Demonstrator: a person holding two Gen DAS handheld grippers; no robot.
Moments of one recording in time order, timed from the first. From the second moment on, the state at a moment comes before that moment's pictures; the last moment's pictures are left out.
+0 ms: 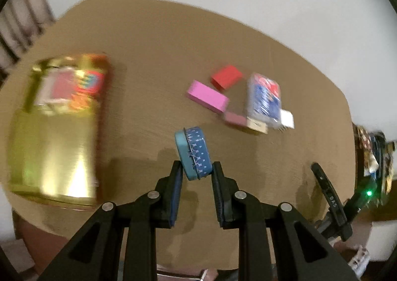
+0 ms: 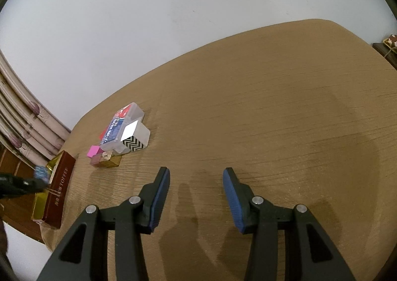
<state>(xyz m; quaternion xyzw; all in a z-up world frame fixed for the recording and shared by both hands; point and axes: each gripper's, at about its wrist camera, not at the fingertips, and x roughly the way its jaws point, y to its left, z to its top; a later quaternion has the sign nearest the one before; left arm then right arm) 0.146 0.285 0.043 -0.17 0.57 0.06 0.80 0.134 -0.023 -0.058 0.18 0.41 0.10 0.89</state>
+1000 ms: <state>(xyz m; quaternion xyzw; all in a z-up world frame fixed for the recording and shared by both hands) 0.142 0.475 -0.023 -0.19 0.60 0.17 0.76 0.146 0.002 -0.064 0.12 0.42 0.08 0.89</state>
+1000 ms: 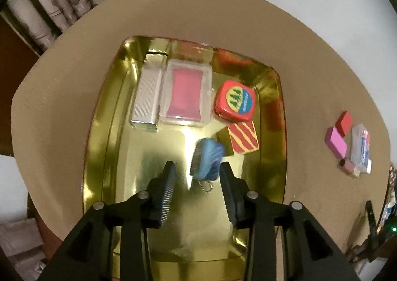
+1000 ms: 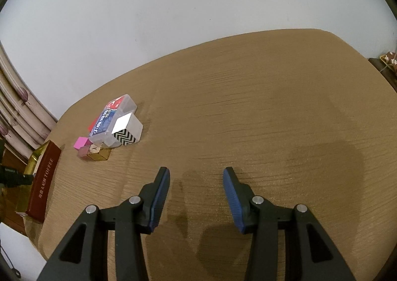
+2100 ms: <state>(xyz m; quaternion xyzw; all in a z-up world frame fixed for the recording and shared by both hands) 0.028 0.309 -0.009 -0.10 0.56 0.02 0.82 0.215 0.111 -0.058 -0.05 0.45 0.15 0.88</state>
